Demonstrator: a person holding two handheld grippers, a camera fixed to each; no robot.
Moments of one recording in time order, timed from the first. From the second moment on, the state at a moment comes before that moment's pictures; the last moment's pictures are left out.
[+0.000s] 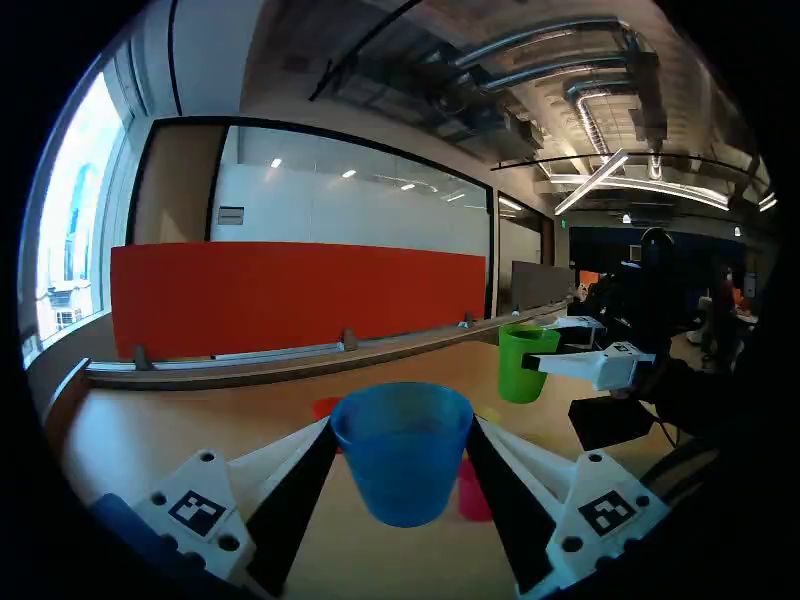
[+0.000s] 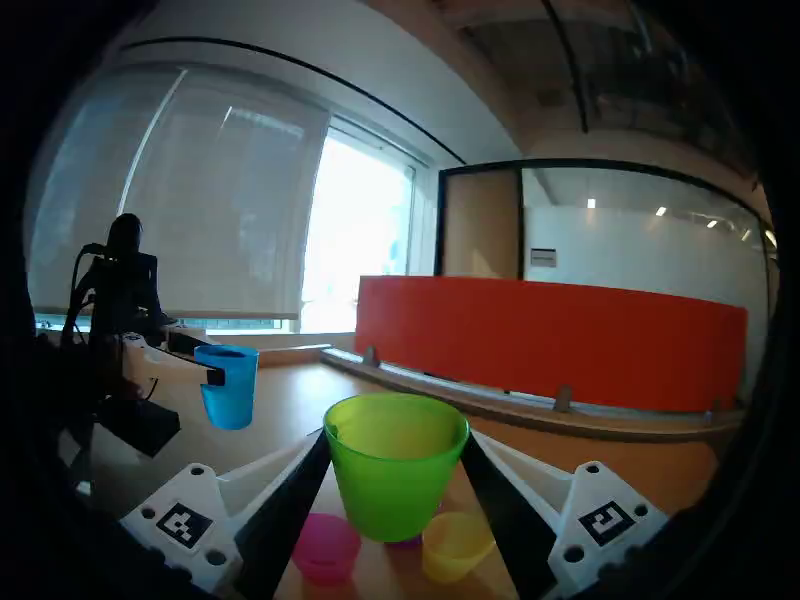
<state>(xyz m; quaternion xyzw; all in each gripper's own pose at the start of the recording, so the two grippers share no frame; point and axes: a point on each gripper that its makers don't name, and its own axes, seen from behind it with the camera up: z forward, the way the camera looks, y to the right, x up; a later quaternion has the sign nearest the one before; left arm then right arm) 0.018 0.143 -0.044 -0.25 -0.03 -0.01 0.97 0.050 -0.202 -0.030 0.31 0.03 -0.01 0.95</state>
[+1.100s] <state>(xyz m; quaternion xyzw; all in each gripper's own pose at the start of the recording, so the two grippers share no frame) 0.025 0.159 -0.033 -0.28 -0.02 0.07 0.96 0.020 -0.240 -0.054 0.38 -0.01 -0.01 0.93</state>
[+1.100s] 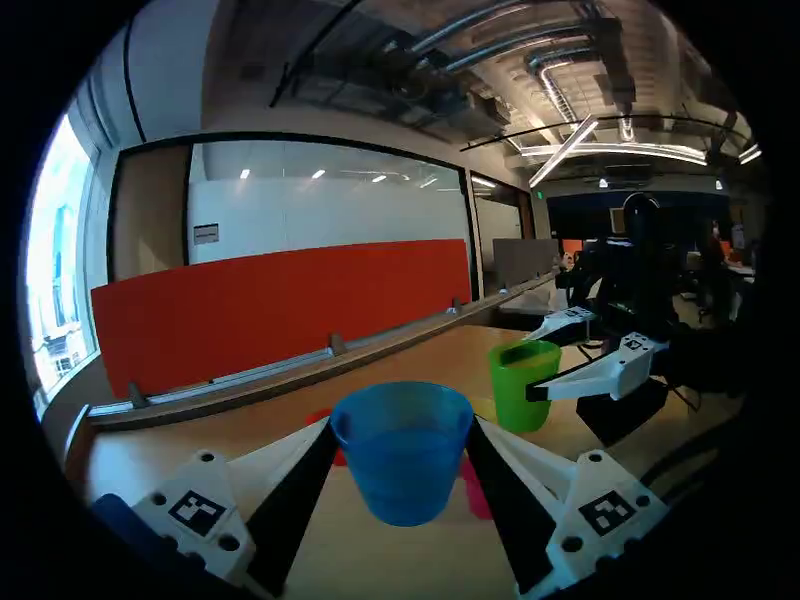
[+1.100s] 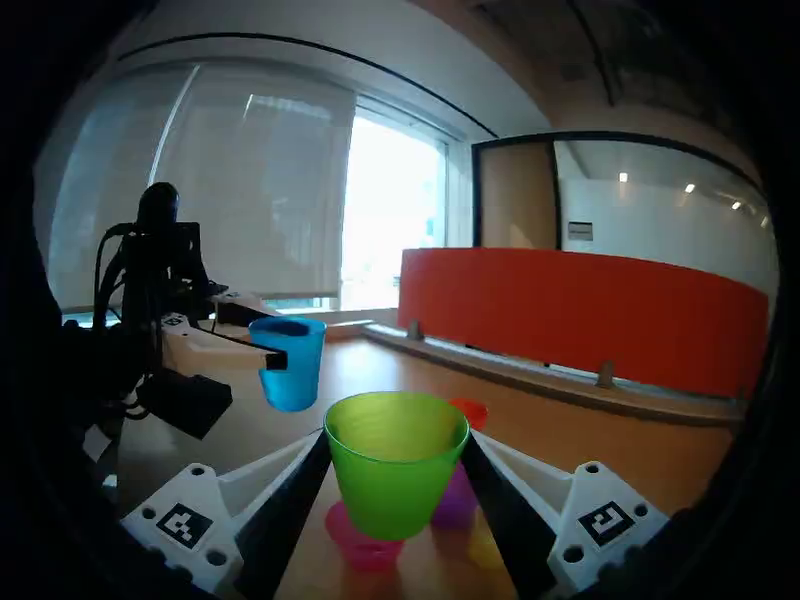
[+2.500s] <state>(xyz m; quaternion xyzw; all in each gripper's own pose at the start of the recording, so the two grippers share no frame) 0.040 0.191 -0.027 -0.28 0.00 0.24 0.93 -0.004 -0.270 -0.074 0.44 -0.05 -0.03 0.90</state>
